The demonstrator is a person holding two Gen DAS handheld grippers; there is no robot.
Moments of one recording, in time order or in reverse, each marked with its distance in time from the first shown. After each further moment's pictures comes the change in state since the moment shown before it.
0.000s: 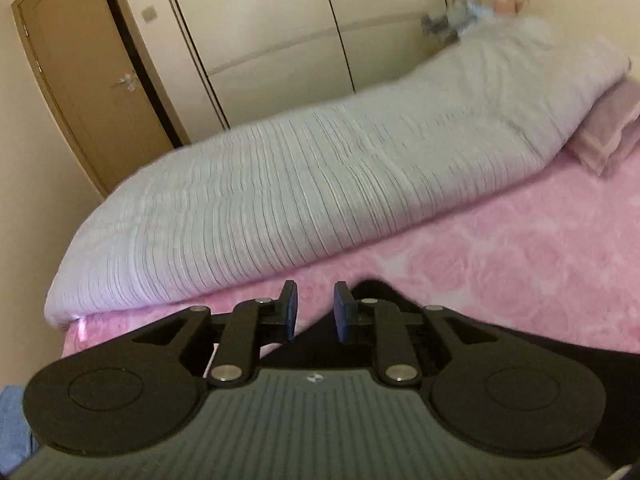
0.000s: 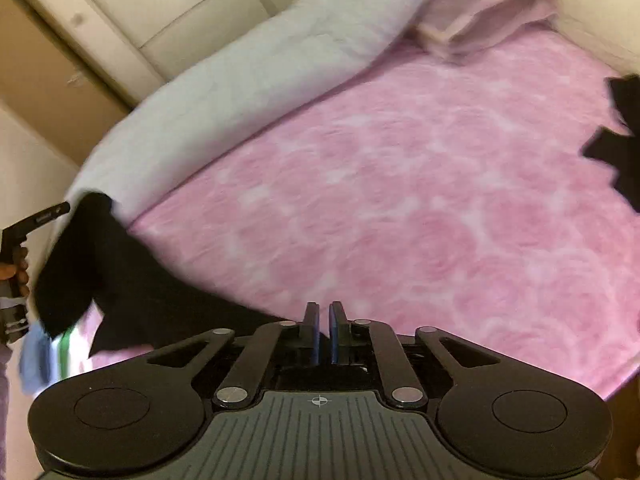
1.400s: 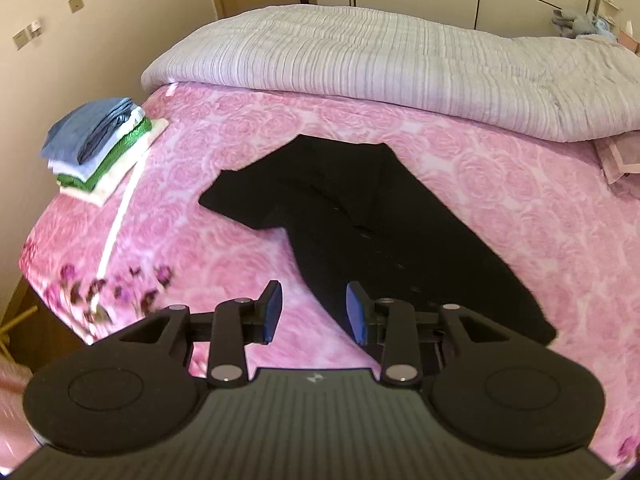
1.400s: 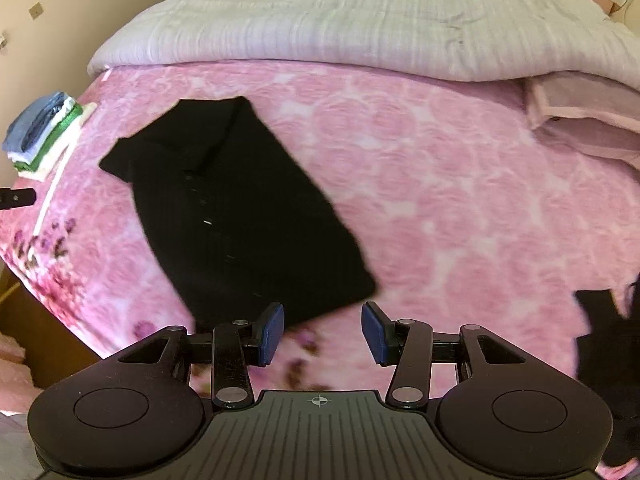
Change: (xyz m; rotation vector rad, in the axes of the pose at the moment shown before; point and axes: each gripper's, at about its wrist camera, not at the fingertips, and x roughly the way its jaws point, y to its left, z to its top) left arm -0.230 -0.160 -0.137 -0.550 0.283 0.260; right arm -0.019 -0.042 -0.018 -0.641 0.202 0.039
